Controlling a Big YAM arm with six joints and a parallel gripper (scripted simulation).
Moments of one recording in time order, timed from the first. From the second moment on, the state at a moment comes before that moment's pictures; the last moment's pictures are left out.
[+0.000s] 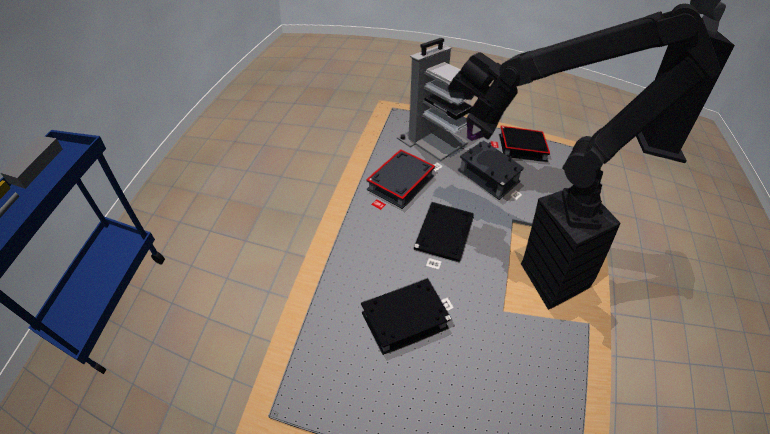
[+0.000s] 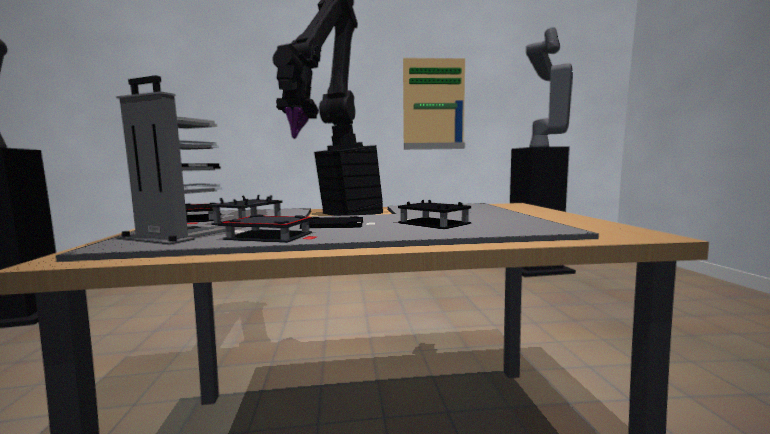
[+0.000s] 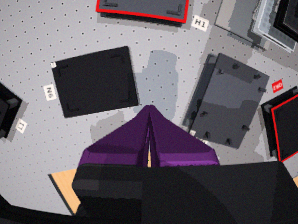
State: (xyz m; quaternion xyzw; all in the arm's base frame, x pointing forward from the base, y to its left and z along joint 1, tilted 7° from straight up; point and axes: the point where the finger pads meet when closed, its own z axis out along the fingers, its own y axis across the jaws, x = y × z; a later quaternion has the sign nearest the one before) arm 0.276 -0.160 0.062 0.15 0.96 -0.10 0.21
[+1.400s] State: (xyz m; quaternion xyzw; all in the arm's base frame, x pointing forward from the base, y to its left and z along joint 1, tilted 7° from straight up) arm 0.262 -0.189 0.062 0.29 0.85 -0.16 0.41
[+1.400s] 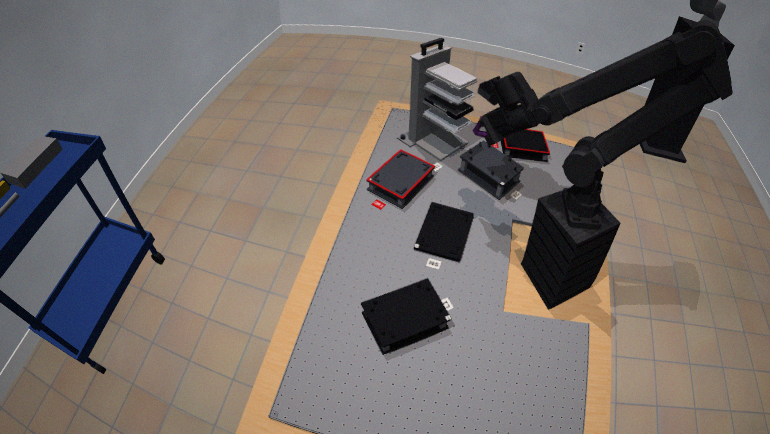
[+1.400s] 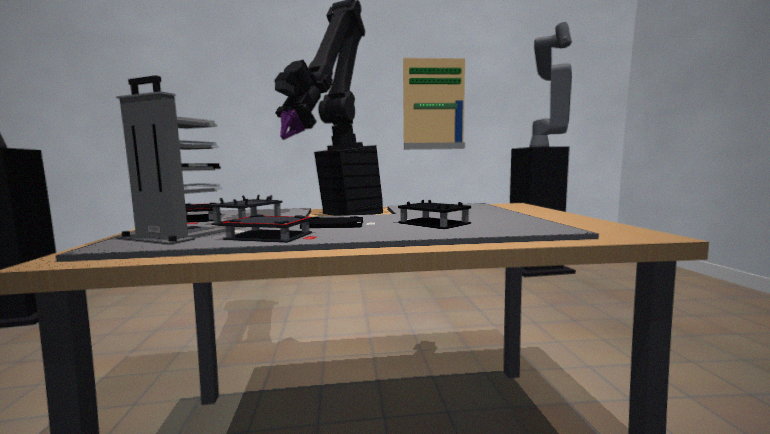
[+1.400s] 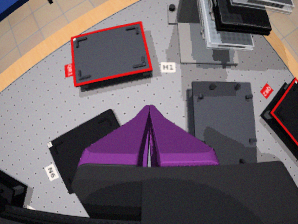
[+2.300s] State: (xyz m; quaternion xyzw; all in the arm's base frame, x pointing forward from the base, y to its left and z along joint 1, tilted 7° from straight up) arm 0.219 -0.251 0.066 0.29 0.85 -0.15 0.41
